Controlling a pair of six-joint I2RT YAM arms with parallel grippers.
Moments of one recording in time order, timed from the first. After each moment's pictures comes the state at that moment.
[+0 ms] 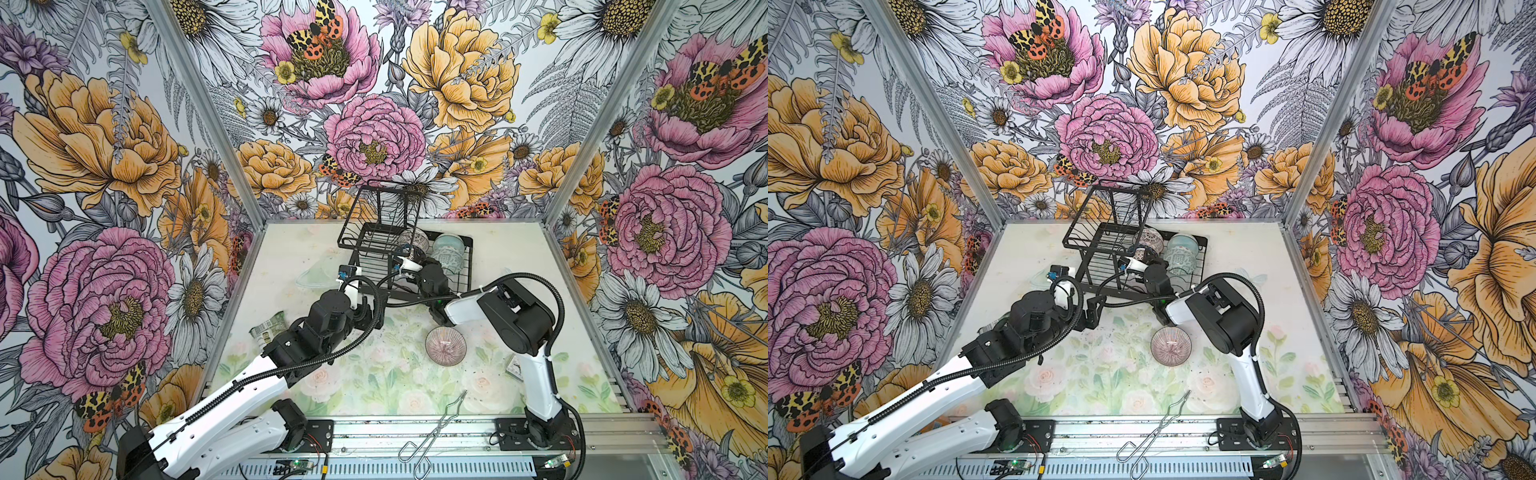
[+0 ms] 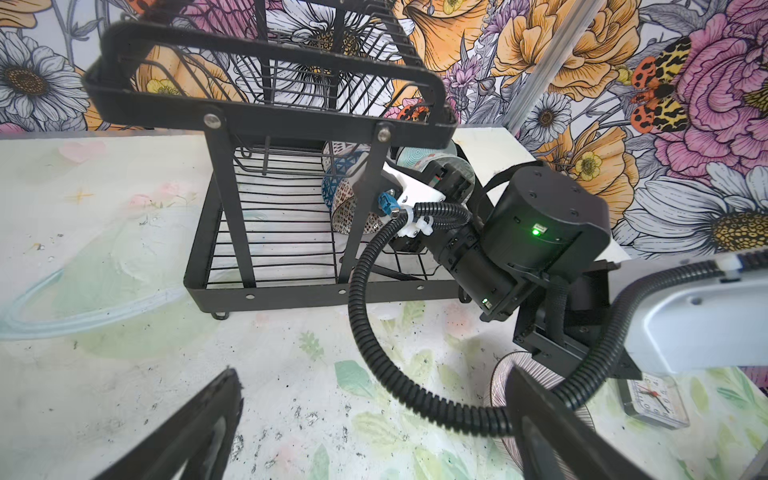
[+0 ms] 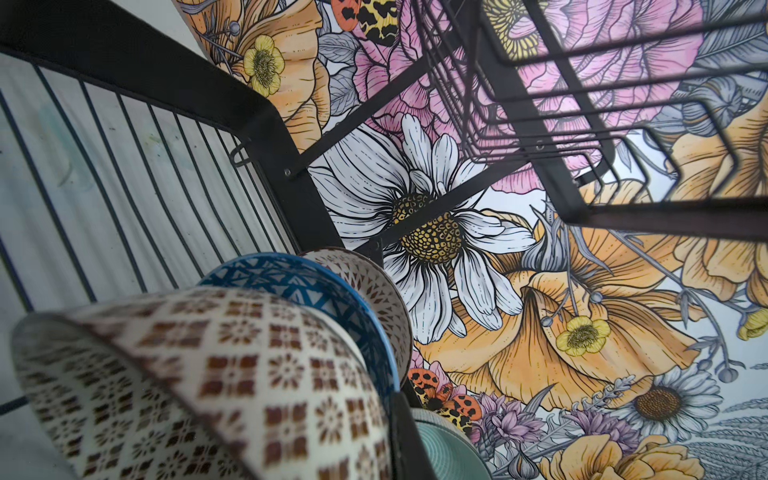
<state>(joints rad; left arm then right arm) -0.77 0.87 0.74 -0.28 -0.28 -0.37 0.63 2.14 1.08 0.96 0.42 -0.95</state>
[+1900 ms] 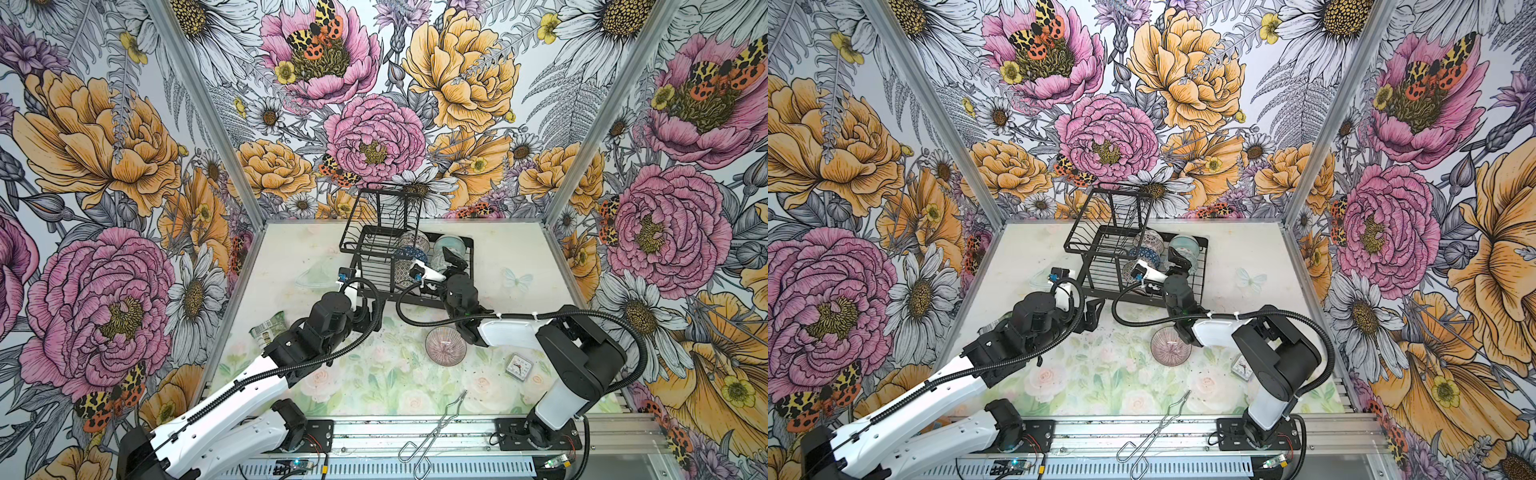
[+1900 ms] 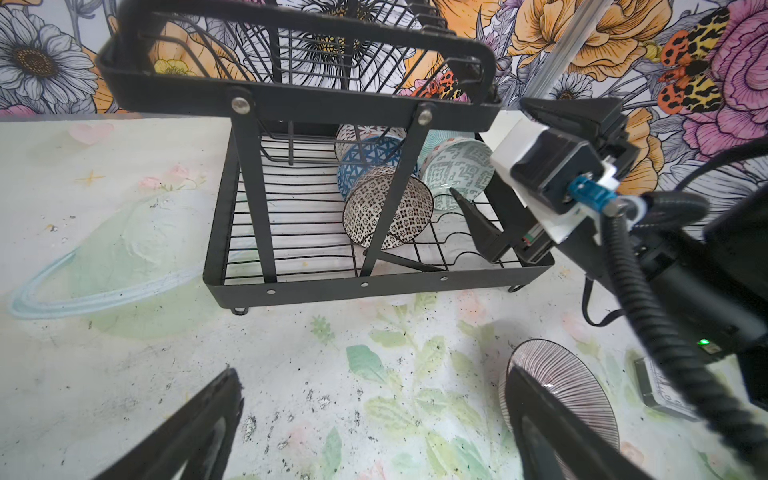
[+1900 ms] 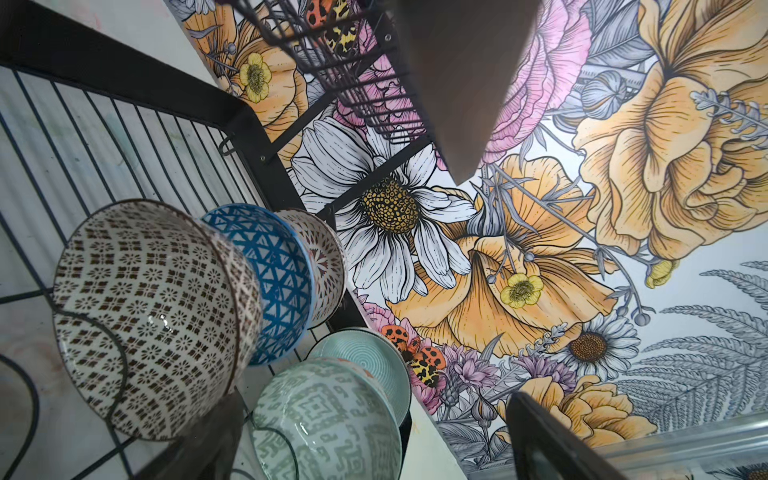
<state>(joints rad) -0.76 0.88 0.72 -0.31 -0.28 -0.37 0.65 1.66 0.74 0.80 0.43 -0.89</state>
